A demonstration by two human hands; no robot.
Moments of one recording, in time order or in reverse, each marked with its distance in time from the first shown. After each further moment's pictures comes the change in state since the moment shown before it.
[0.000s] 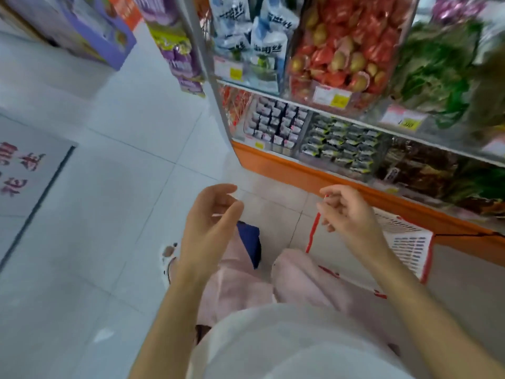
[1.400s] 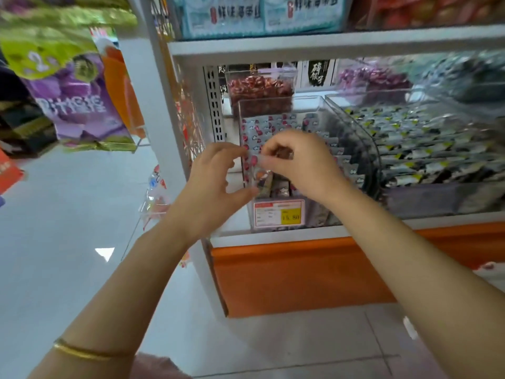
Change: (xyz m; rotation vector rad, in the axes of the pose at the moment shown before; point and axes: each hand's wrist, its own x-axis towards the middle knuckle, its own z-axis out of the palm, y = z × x) left_hand 0.464 -0.255 0.056 0.511 -0.409 1.130; right_hand 0.387 0.132 0.219 -0.439 0.560 -0.676
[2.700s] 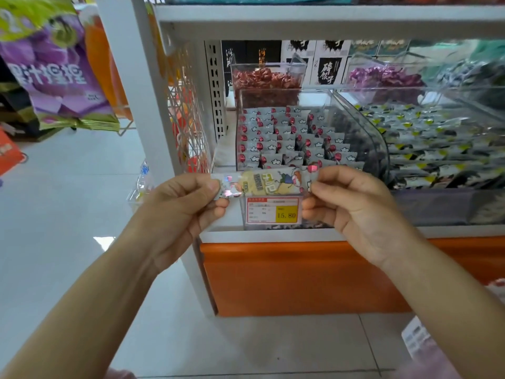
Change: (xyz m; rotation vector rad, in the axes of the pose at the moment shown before) left_hand -0.035 0.001 0.006 -1.156 0.079 -0.620; right_hand -0.070 0.030 -0.022 1.030 0.032 0.482
